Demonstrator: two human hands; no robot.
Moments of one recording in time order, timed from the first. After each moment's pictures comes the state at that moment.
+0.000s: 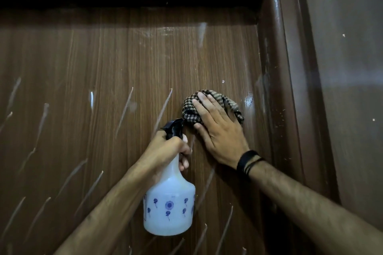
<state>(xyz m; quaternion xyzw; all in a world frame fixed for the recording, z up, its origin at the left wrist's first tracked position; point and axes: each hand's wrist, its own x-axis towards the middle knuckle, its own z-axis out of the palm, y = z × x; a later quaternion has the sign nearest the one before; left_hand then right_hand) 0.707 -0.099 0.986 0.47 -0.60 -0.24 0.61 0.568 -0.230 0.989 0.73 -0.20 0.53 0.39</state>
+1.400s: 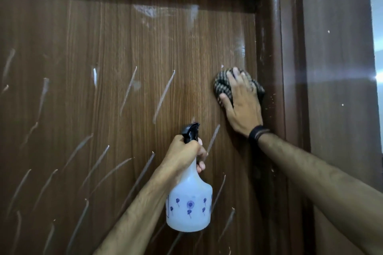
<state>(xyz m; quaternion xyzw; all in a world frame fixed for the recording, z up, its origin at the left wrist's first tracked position) 0.686 -0.092 0.931 0.45 -0.59 -0.33 0.59 0.521 -0.236 1.002 0.70 -0.32 0.56 0.30</state>
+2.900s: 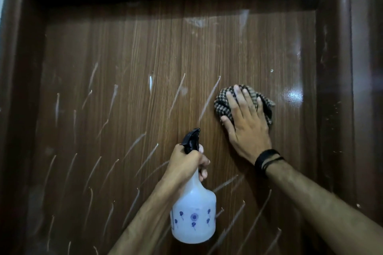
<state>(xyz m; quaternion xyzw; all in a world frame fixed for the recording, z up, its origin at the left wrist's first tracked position) 0.744 -0.058 0.915 0.46 -0.52 -0.25 0.68 0.614 -0.215 0.964 0.71 -0.28 0.54 0.36</state>
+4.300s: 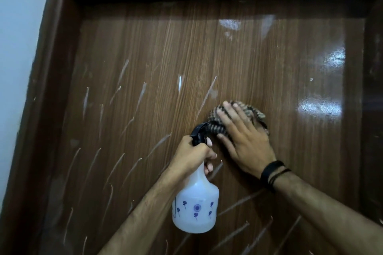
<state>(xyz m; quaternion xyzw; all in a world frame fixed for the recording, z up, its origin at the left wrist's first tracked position) 0.793 -0.047 0.933 0.47 -0.52 -0.20 0.68 0.668 -0.197 0.958 0.77 -0.17 0.47 0.41</state>
